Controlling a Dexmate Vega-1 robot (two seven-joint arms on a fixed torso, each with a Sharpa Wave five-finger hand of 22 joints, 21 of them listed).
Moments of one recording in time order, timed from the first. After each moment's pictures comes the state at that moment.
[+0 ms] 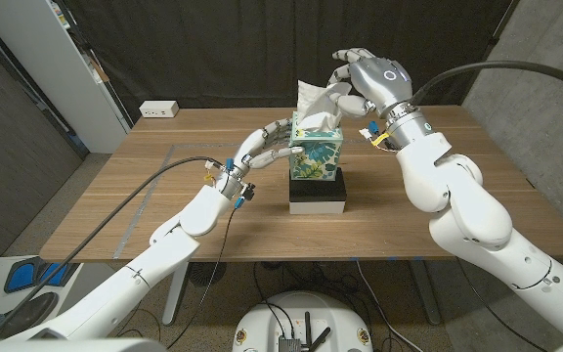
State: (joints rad) left arm 1.02 0.61 0.45 -1.73 -0.03 -0.49 0.15; left_hand 0.72 -0.04 0.37 -0.16 0.20 0.33 0.11 0.24 0.23 0.37 0.02 0.27 0.27 0.47 -0.04 0.20 0.18 0.54 -0.01 0.21 0.18; right arm -1.06 -0.76 -0.44 -2.48 -1.06 -0.47 -0.05; right_hand 0.90 0.08 0.42 -0.17 0.25 0.96 -0.15 0.51 0.25 0.35 -0.09 0.24 0.20 0.22 -0.03 0.36 0.36 0.48 0.08 0.24 0.17
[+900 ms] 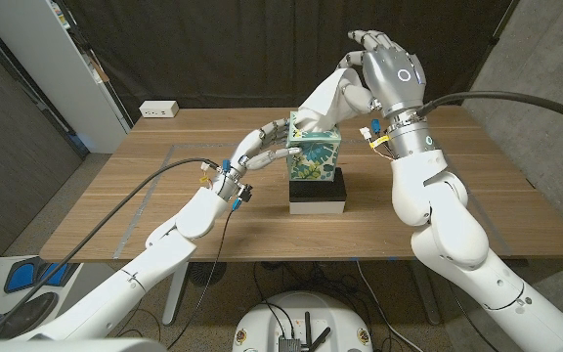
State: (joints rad) left arm 1.04 0.62 0.43 -1.75 -0.04 -0.49 0.15; left_hand 0.72 -0.04 0.37 -0.17 0.19 0.34 0.11 0.24 0.23 0.37 0.02 0.27 0.27 0.47 -0.04 0.20 0.18 0.54 -0.01 0.21 0.18; right arm -1.12 -0.64 -0.46 -2.45 -1.26 -0.49 -0.24; right_hand 0.91 0.07 0.39 -0.16 0.23 0.97 -0.19 0.50 0.24 0.40 -0.11 0.24 0.20 0.25 -0.04 0.38 0.38 0.47 0.09 0.21 0.17
